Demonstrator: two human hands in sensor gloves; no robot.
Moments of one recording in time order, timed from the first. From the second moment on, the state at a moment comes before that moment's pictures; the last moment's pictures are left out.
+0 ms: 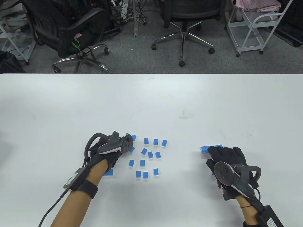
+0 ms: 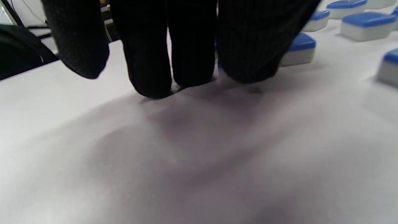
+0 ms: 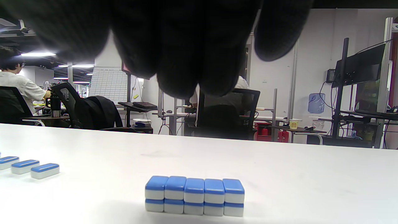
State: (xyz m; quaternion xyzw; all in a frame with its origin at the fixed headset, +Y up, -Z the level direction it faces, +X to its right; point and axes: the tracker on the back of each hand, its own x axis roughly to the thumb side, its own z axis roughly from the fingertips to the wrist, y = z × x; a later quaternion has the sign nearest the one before) left_hand -0.167 -0.740 -0.294 -0.14 -0.19 -0.17 0.96; right_hand 0.211 -0.672 -0.171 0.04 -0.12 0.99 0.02
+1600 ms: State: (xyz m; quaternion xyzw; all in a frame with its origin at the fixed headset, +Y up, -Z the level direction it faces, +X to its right) left_hand -0.324 -0.741 -0.195 -0.14 -0.08 0.13 0.98; right_hand 0.212 -0.679 -0.174 0.03 -0.09 0.99 0.02
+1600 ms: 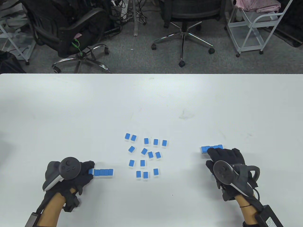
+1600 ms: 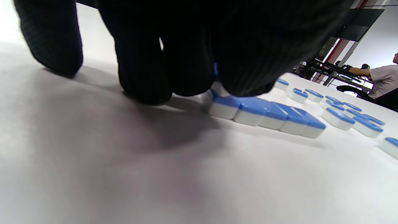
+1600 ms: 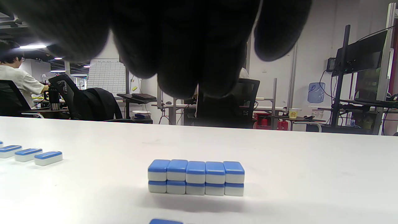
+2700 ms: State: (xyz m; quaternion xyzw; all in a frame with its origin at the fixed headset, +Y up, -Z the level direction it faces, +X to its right) left_hand -0.267 -0.642 -0.236 -0.05 -0.11 0.03 0.99; right_hand 0.212 -0.675 -0.173 0.03 -0.10 0.99 0.03
